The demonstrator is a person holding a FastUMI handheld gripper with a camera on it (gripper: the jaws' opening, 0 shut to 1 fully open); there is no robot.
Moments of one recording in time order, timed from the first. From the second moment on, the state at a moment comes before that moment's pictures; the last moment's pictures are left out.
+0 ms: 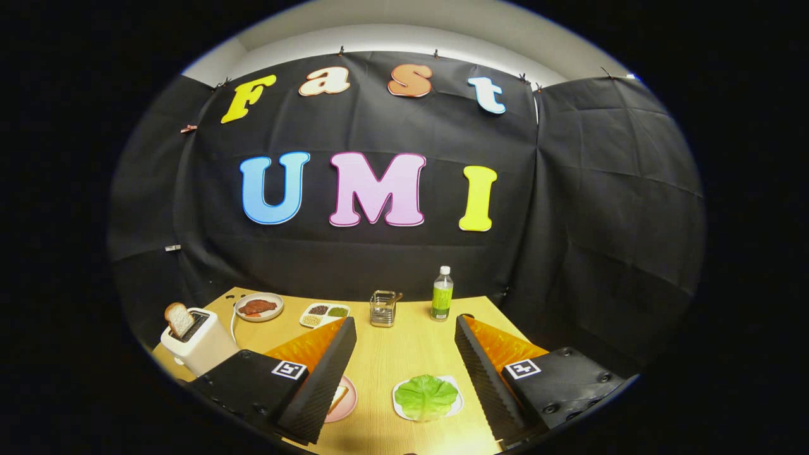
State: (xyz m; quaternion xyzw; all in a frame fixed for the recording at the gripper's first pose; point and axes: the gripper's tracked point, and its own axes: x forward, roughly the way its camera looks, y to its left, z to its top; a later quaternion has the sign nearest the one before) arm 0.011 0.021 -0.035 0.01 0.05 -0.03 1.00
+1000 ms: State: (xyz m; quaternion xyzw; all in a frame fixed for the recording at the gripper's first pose) arm 0.080 -0.025 -0.298 0.03 0.36 0.00 0.93
